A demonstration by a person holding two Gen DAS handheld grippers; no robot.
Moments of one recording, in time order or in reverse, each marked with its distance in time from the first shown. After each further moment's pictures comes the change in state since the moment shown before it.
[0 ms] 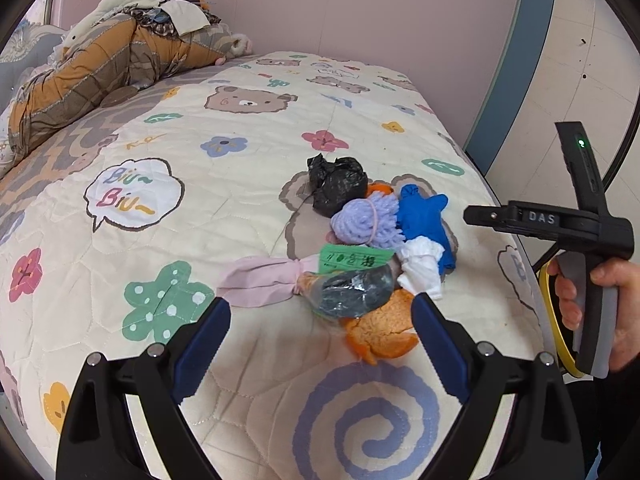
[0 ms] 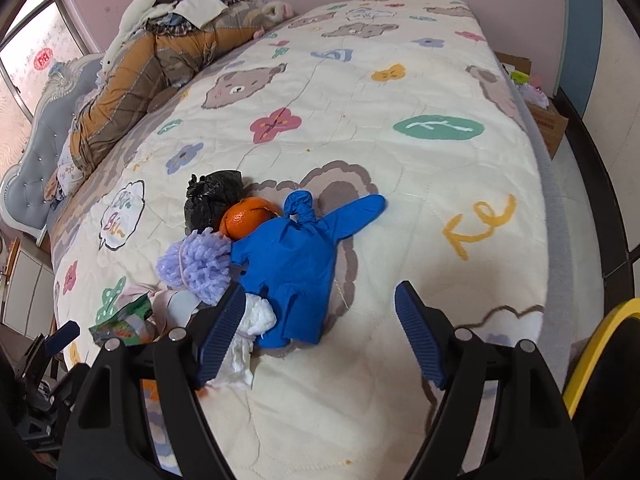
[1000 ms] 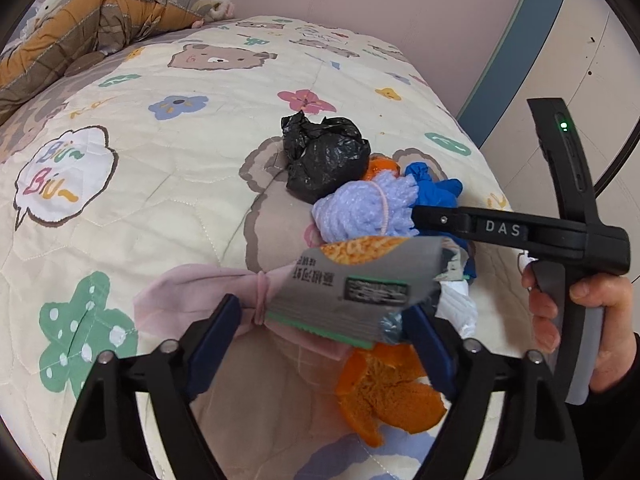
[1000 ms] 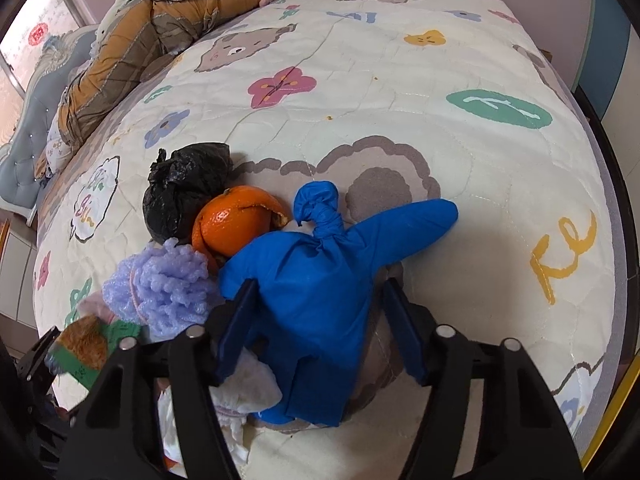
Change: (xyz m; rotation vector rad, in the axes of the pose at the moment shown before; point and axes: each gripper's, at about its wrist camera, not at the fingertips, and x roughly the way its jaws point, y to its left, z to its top) left arm 0.090 -0.004 0.017 -0.019 0.106 -0.089; right arm 0.082 0.020 0.016 -0.056 0.082 -0.008
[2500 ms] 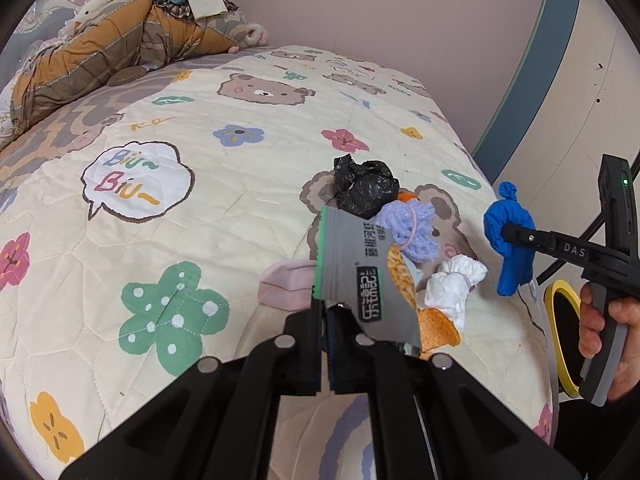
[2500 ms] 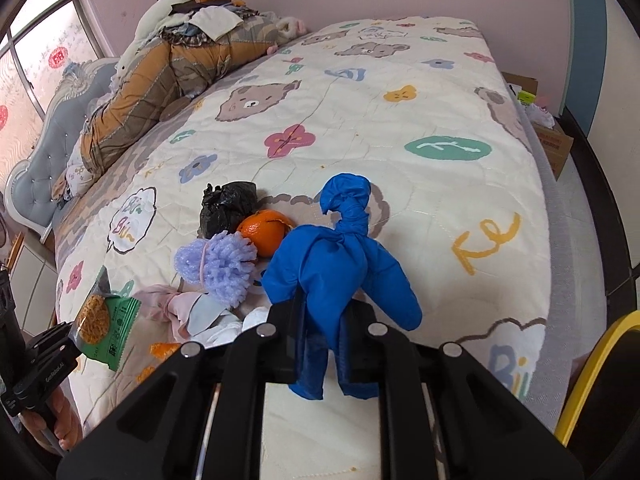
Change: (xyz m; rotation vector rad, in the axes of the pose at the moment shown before) left arm -0.072 0.025 -0.015 -0.062 -0.109 0.064; right arm -0.099 -0.019 -0.032 0.021 -0.171 0.026
